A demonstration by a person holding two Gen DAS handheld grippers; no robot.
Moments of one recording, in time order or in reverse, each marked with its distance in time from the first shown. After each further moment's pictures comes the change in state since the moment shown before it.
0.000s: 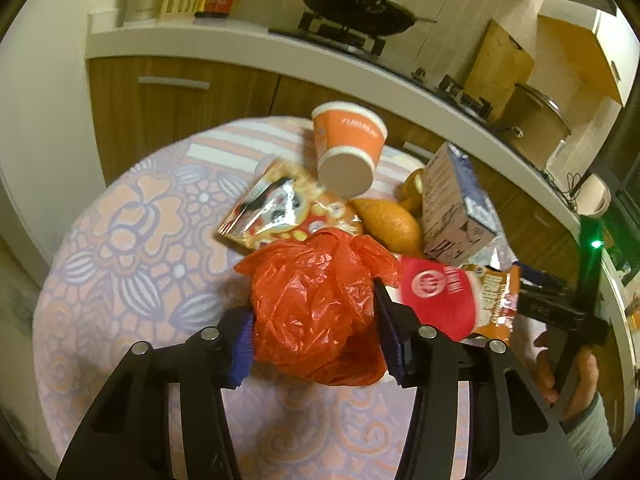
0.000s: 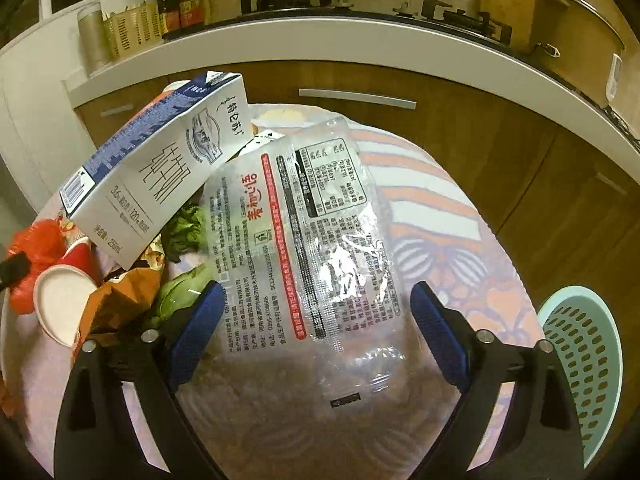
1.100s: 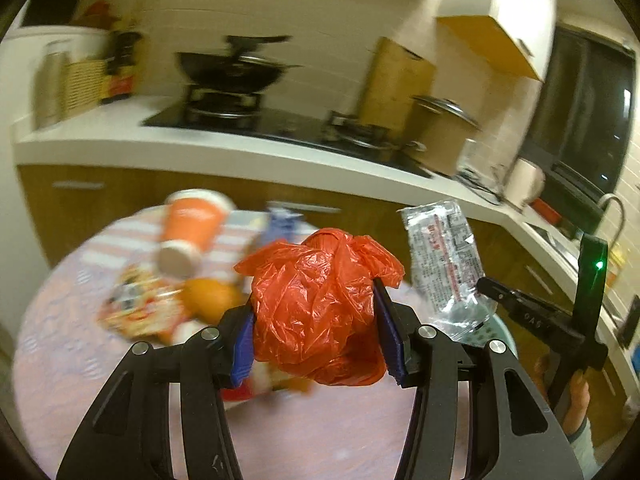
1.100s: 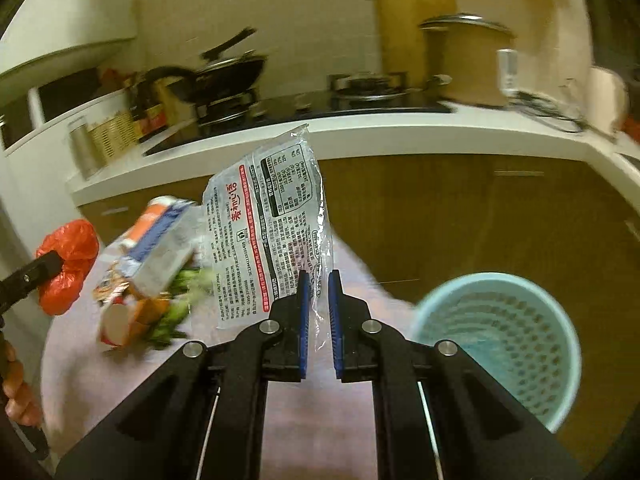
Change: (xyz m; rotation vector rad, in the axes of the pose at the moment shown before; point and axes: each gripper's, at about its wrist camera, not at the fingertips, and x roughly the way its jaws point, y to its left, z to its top) left arm -0.037 -0.156 0.017 0.216 -0.136 -0.208; right arm -0.153 -0.108 -0.041 0.218 -0.258 -0.059
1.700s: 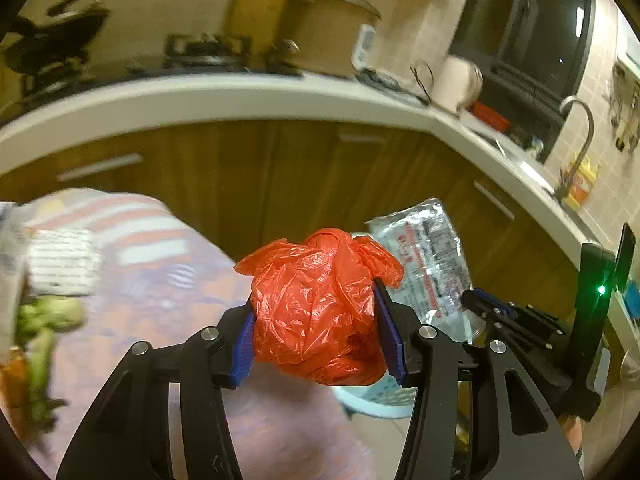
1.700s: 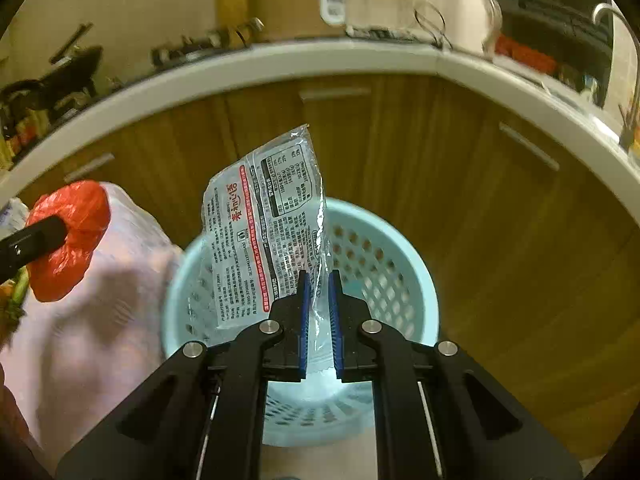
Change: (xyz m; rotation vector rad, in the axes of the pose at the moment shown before) left arm 0.179 -0.183 -0.040 0.193 0.273 -0.194; right arm 0.009 -0.169 -0.069 0.197 0.150 -0.379
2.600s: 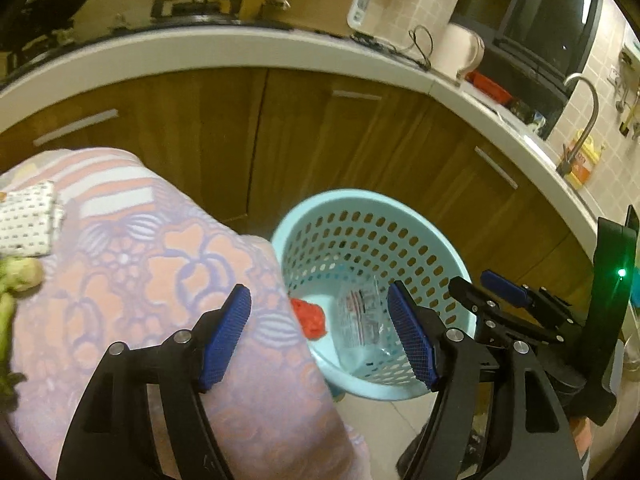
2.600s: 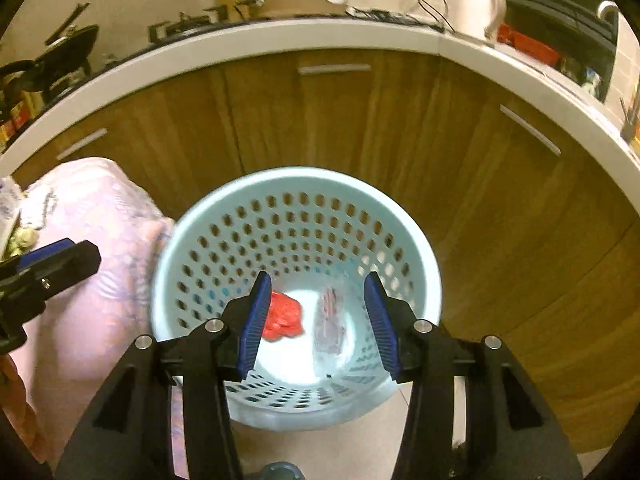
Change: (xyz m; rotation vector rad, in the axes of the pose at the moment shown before) left arm 0.022 -0.003 -0.023 -0.016 0.076 -0.009; right arm -0.002 0.013 -0.008 -0.035 0.027 0.001
